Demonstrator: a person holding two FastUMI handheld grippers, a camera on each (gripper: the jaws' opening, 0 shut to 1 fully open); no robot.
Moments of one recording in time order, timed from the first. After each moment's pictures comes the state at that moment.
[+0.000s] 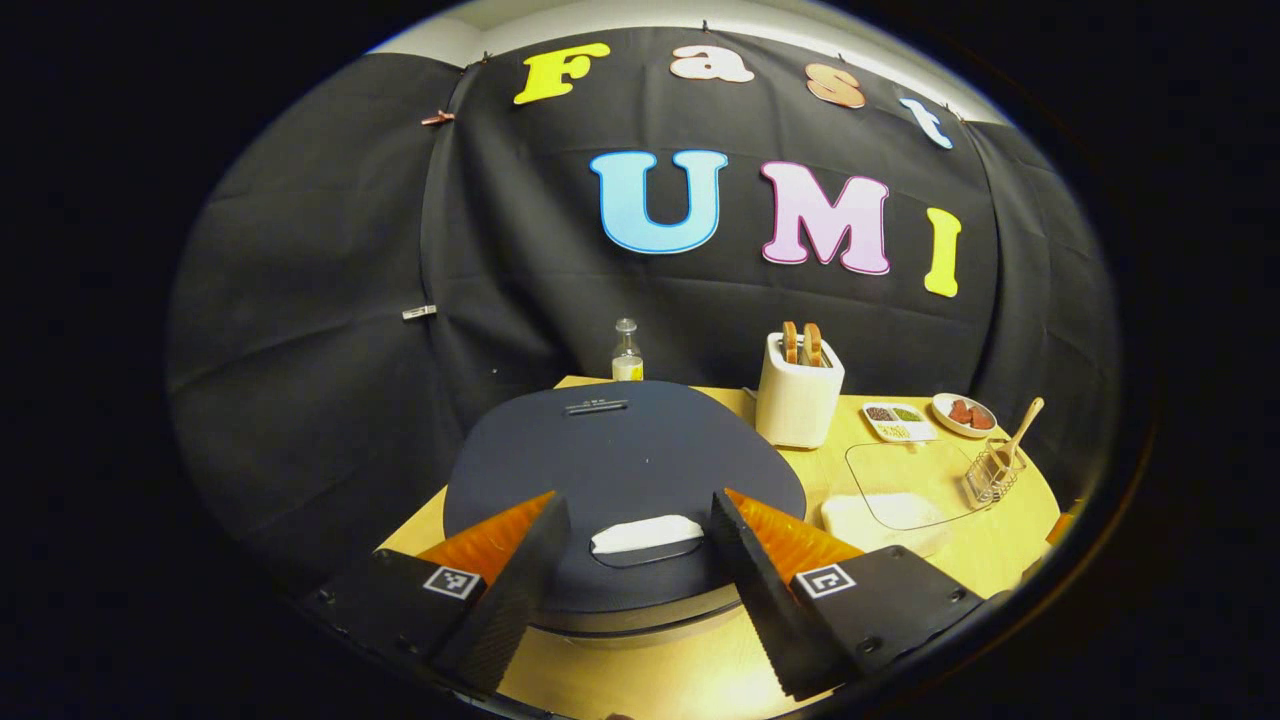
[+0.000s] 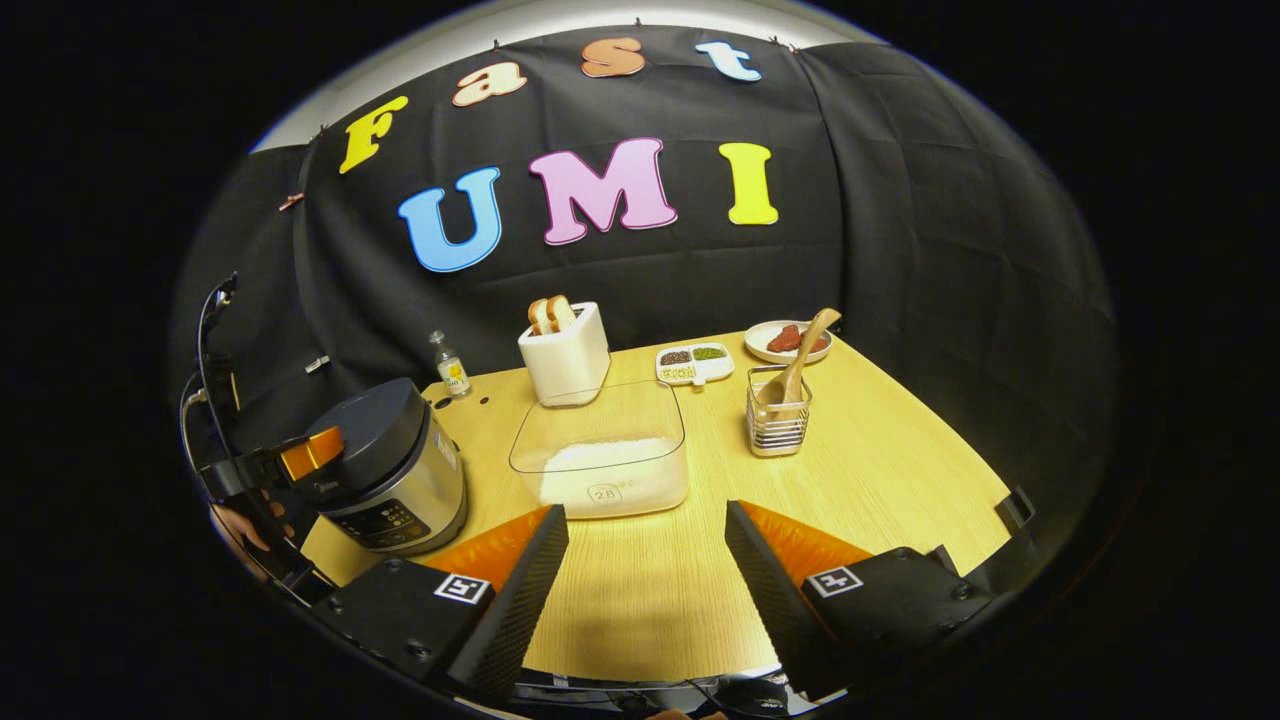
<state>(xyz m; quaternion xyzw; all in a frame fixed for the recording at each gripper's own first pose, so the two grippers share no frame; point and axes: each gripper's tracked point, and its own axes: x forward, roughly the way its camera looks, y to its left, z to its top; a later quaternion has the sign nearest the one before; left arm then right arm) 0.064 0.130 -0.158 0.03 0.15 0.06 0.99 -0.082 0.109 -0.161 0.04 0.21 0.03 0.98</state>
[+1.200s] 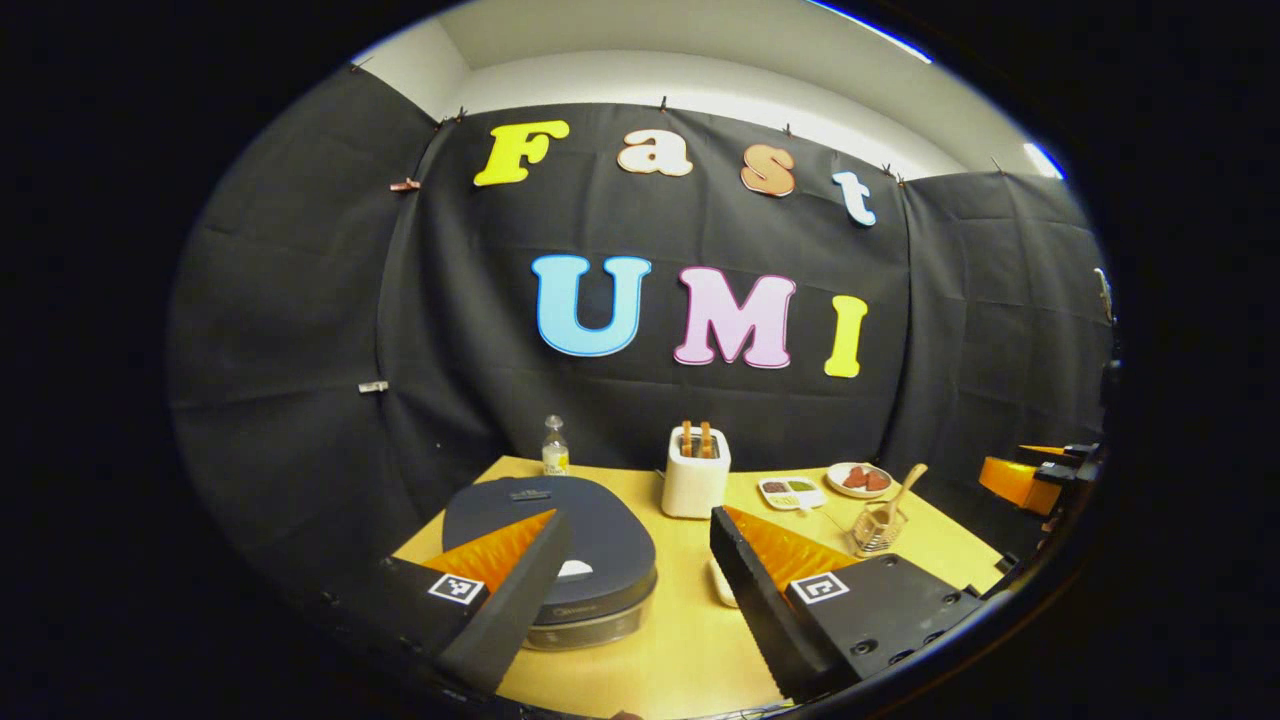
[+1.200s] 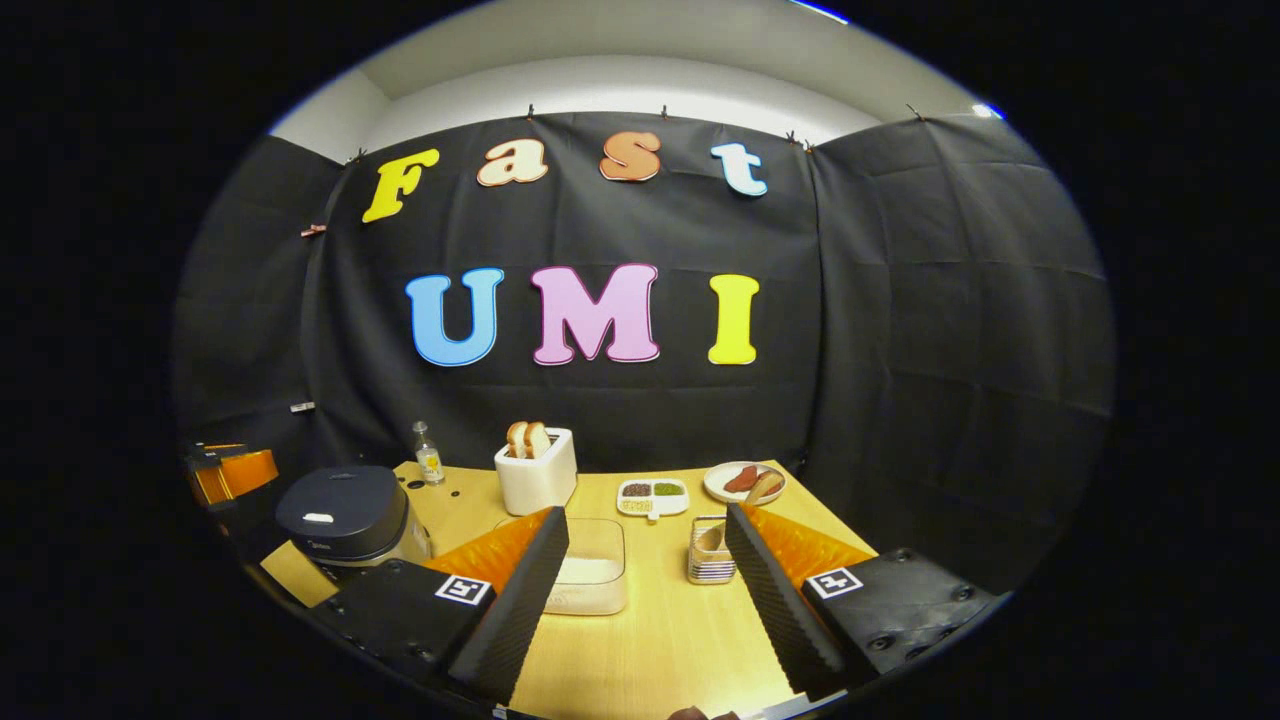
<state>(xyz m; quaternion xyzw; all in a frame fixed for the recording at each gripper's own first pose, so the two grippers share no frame) -0.043 0.047 -0.044 0.01 0.05 -0.05 1.00 -0.080 0.054 -0.018 -0.03 0.03 -0.01 1.00</state>
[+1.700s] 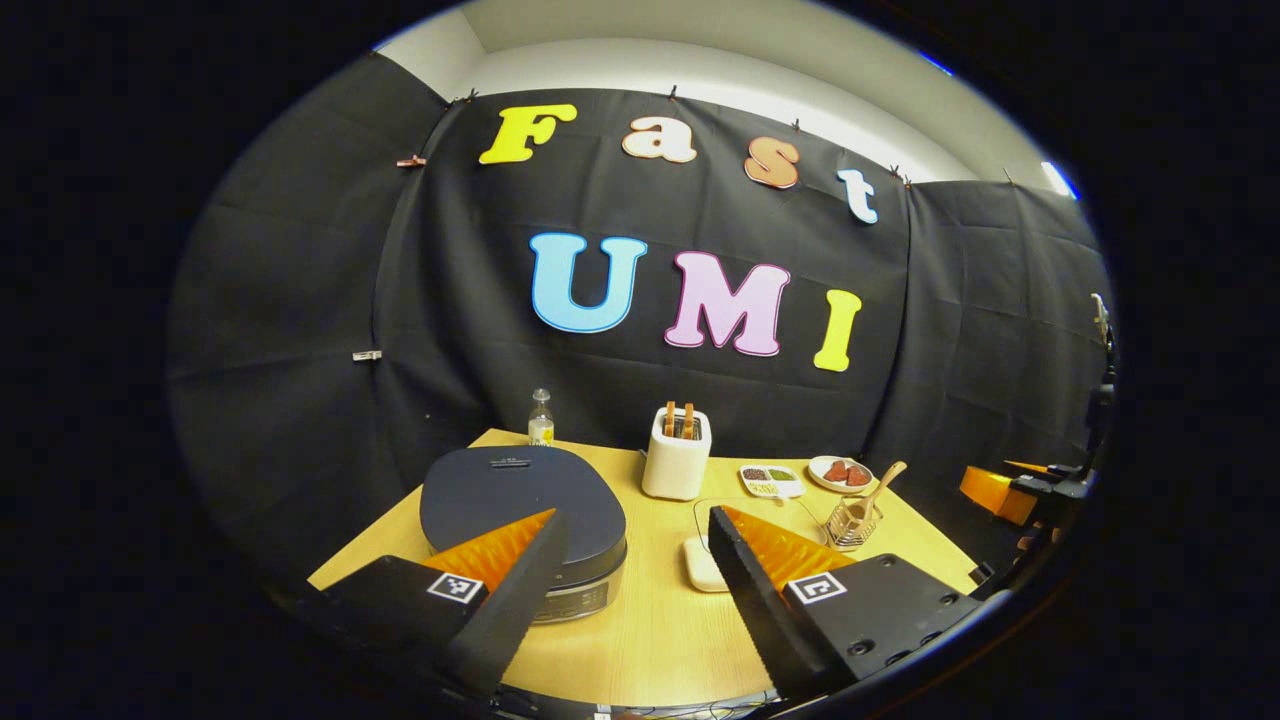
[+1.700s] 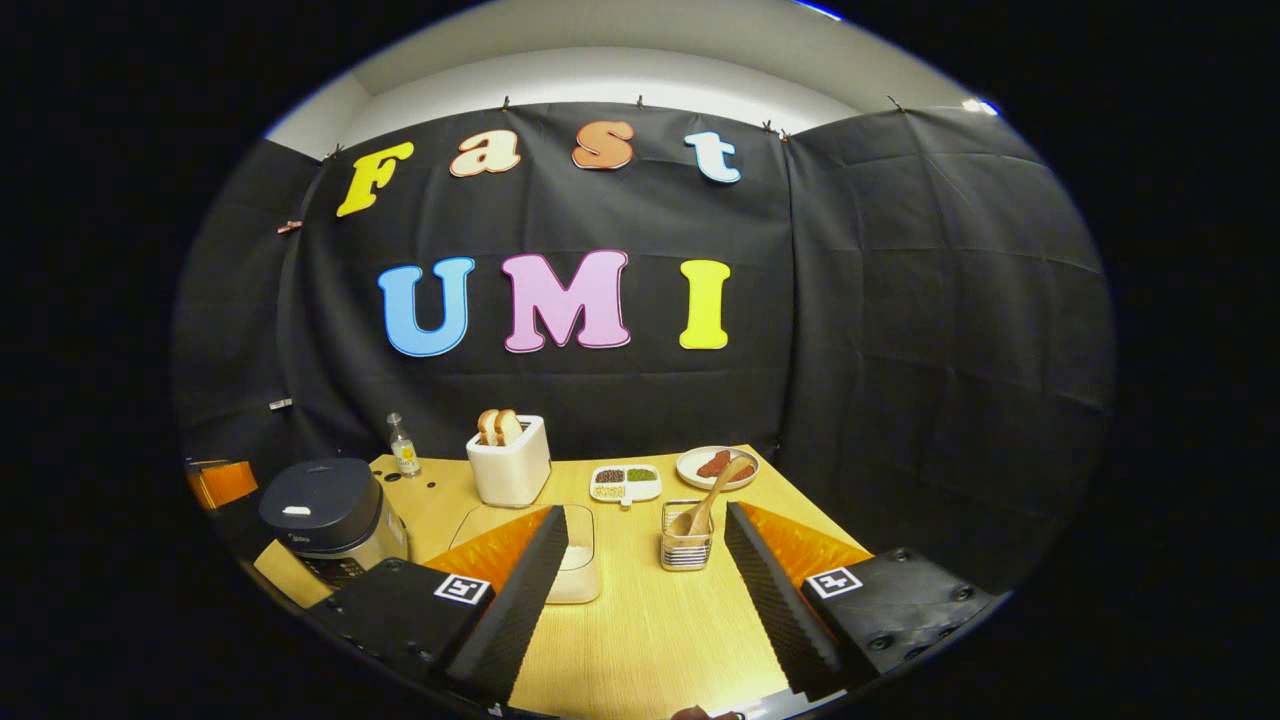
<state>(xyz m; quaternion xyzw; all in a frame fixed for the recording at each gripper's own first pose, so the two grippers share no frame) -0.054 0.034 -0.054 -0.01 0.06 -0.05 1.00 -0.071 0.036 -0.033 -0.02 0.05 -0.03 1.00</state>
